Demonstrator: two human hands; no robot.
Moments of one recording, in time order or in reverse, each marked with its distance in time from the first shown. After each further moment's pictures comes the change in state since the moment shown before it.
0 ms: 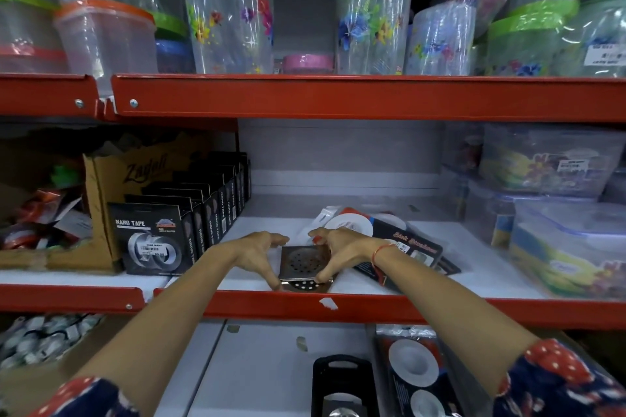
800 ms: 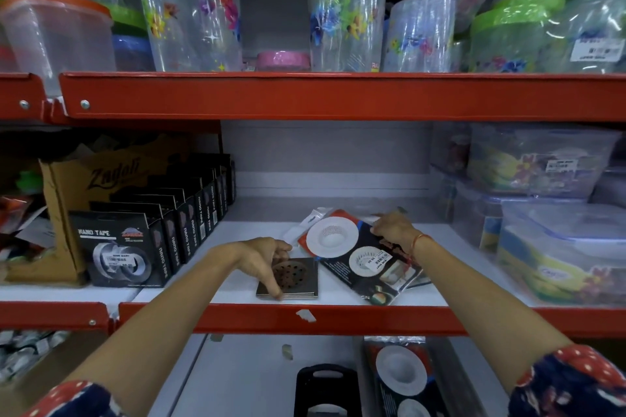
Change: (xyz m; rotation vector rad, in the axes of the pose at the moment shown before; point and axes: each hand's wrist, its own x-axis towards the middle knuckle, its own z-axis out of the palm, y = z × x) left_hand 0.030 0.040 0.005 0.022 -0.127 -0.007; right_hand 0.013 0.133 -0.027 0.518 0.489 0.477
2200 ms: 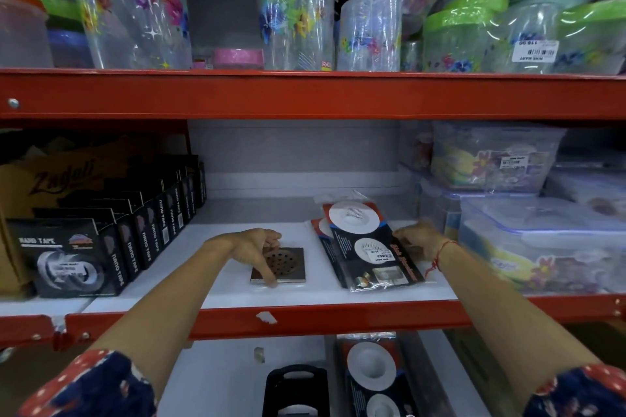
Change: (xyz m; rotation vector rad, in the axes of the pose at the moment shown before) left_hand 0.032 0.037 -0.001 -0.030 0.015 0.002; right_hand -0.008 0.085 -0.064 0.486 0.010 0.258
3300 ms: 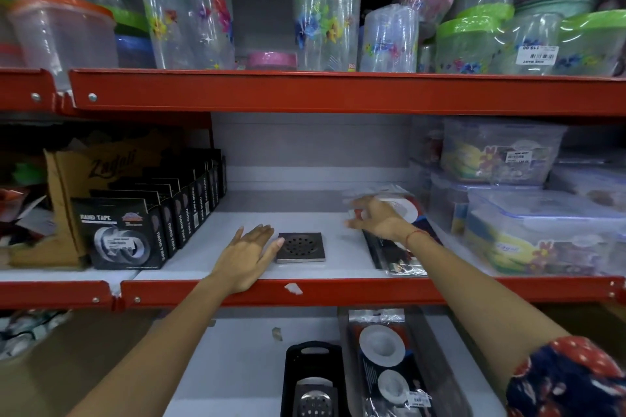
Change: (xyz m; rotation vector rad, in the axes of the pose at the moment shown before) left_hand -0.069 -0.047 0.063 0.234 0.669 0.181; right_hand -0.072 -0.038 0.076 -0.650 -0.128 -0.593
